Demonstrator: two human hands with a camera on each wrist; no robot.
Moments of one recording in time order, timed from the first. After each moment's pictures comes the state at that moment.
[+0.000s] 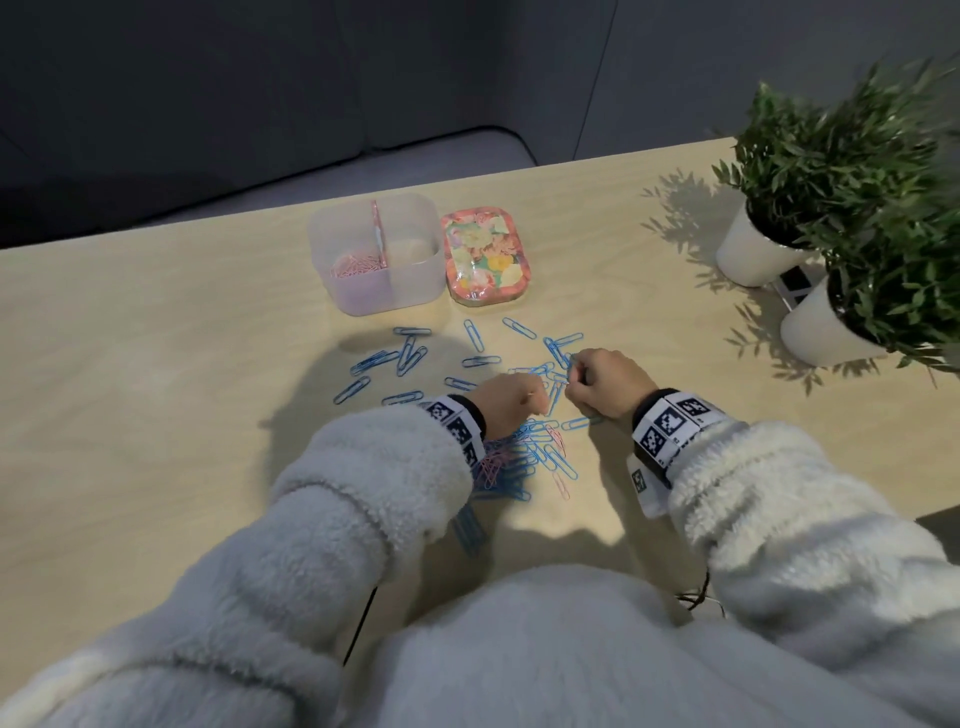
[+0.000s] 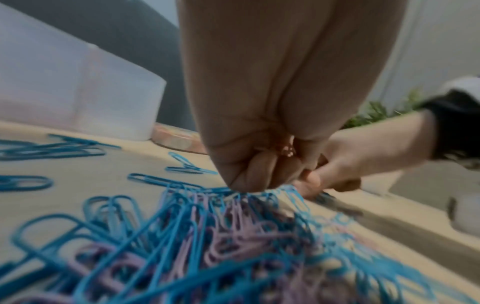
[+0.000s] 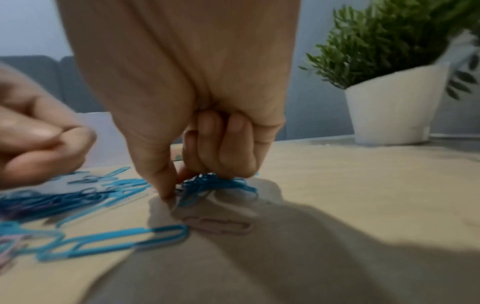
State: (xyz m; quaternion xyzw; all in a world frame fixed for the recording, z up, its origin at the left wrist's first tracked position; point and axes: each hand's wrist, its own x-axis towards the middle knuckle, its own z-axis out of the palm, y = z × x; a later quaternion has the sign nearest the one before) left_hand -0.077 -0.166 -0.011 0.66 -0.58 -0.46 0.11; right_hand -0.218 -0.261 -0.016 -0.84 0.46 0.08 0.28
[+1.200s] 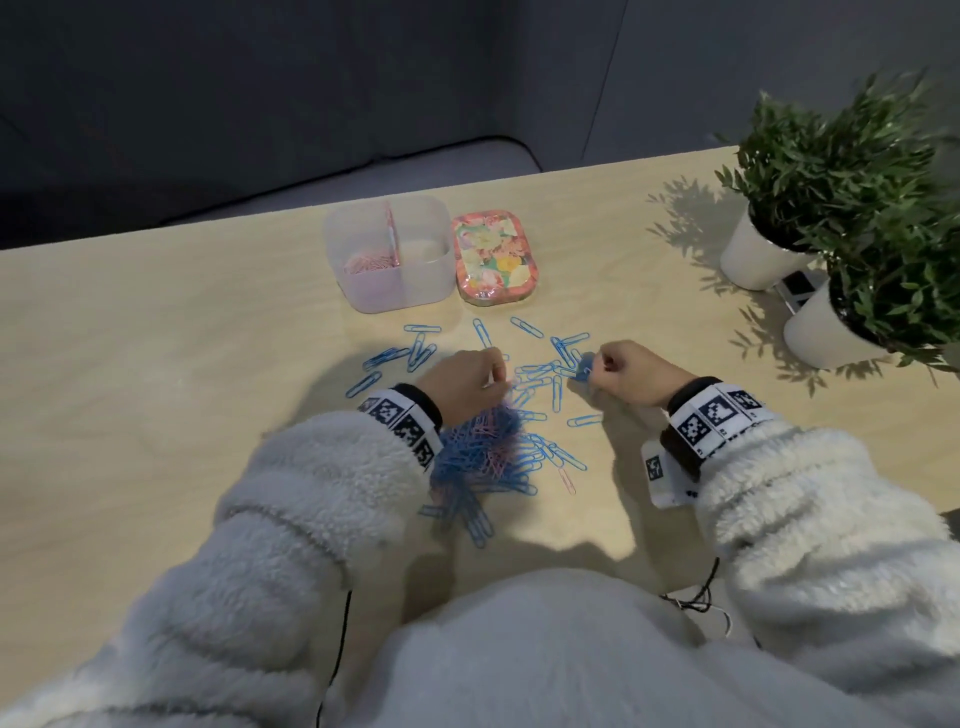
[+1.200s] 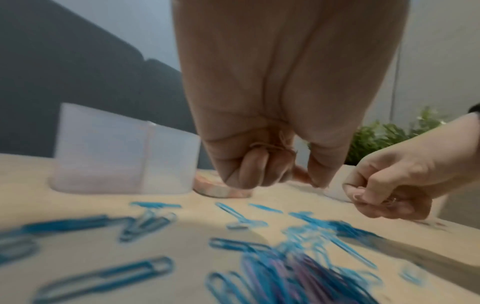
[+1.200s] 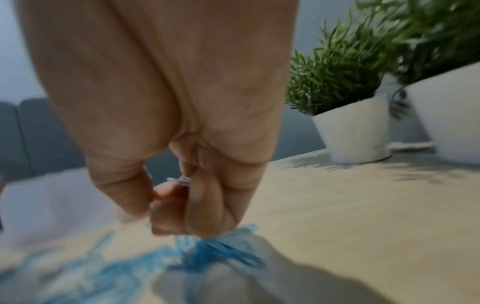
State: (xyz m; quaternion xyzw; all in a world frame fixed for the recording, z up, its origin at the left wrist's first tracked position) left_hand -0.039 -0.135 0.021 0.72 -0.60 -0.33 0.12; right_hand -0.229 -0.267 0.011 -0.80 0.45 0.06 0.40
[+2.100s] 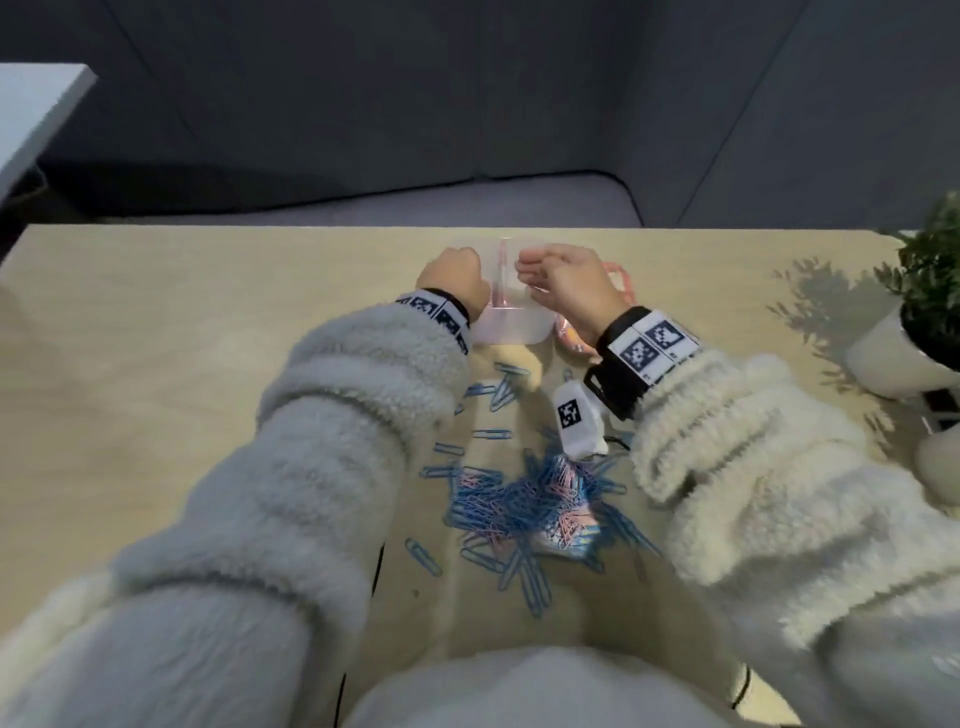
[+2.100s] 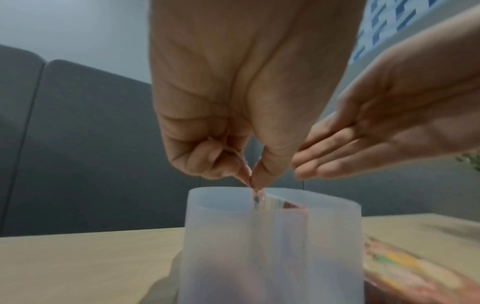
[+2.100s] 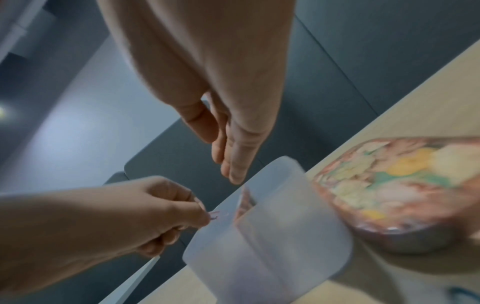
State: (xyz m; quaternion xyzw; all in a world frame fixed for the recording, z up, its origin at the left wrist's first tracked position) left_hand 0.097 -0.181 0.071 0.90 -0.39 -0.15 0.10; right_hand -0.009 -0.261 0.072 -0.62 0.38 -0.18 0.66
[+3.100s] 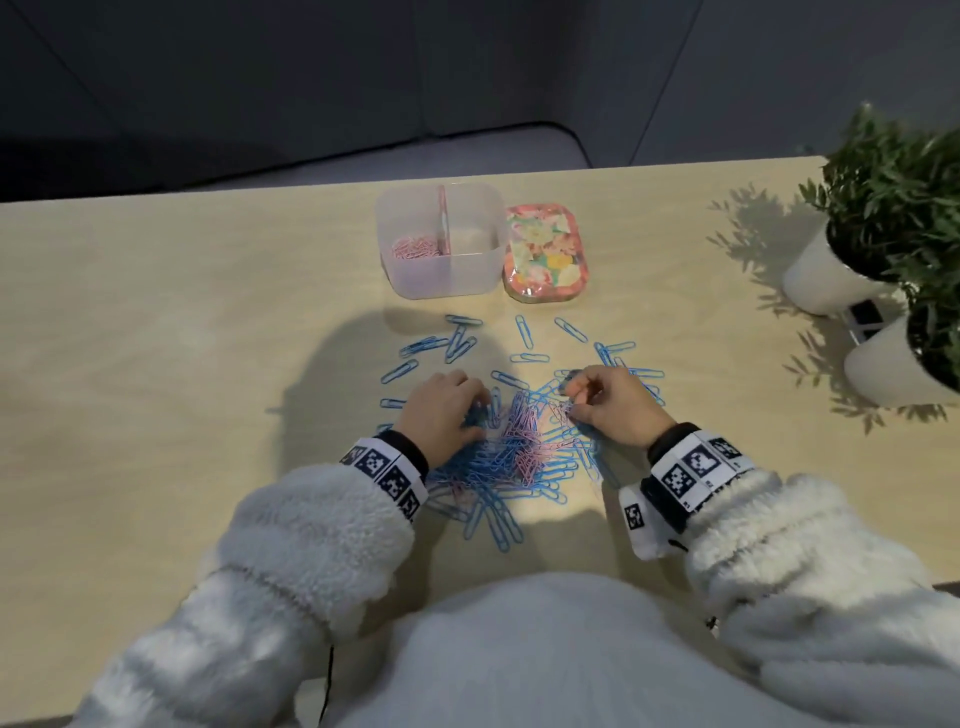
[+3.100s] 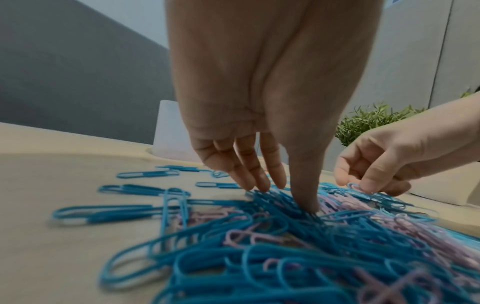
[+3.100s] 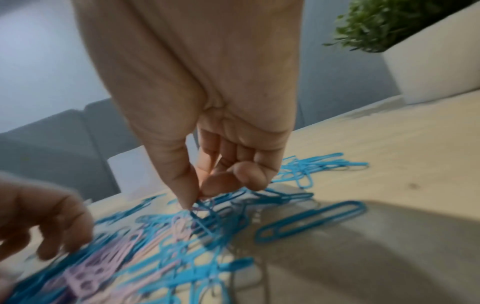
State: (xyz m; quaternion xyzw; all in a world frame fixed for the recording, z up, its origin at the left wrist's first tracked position) left_hand -0.013 -0.080 -0.020 0.78 -0.58 -0.24 0.08; right_hand -0.190 -0.228 -0.020 -0.79 0.41 0.01 0.46
